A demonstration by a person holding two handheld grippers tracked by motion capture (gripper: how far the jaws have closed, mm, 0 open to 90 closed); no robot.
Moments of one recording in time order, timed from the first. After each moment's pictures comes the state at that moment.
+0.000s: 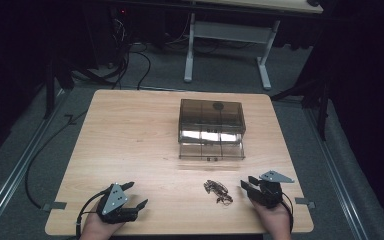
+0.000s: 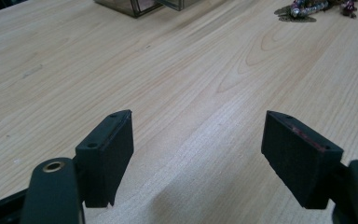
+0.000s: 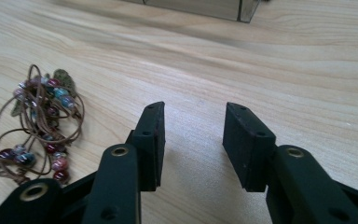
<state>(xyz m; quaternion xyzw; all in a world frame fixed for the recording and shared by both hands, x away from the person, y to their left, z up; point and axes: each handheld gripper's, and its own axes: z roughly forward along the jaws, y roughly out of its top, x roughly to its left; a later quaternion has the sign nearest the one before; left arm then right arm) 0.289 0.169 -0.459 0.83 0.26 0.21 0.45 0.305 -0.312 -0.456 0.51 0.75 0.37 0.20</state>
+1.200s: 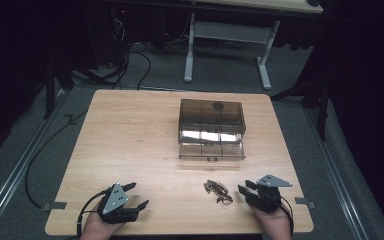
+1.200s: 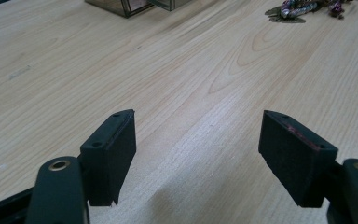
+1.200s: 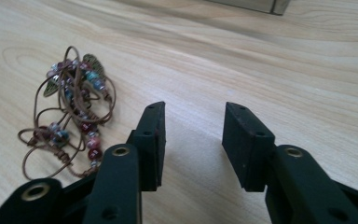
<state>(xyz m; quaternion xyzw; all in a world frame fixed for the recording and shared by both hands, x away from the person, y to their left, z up) 0.290 0.169 -0.459 0.83 0.26 0.19 0.46 0.292 -0.302 -0.453 0.49 0.77 0.37 0.19</state>
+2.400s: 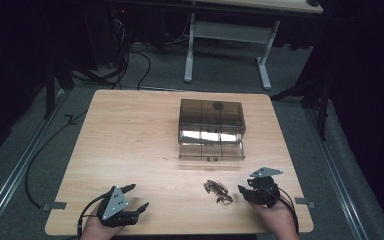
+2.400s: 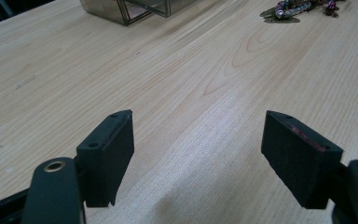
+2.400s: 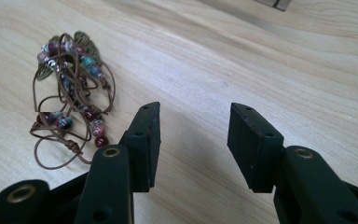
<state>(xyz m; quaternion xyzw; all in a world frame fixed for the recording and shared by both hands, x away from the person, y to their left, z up) 0.280 0.168 -0.459 0.83 0.24 0.21 0.46 0.306 -0.286 -0.421 0.50 0.81 0.26 0.17</state>
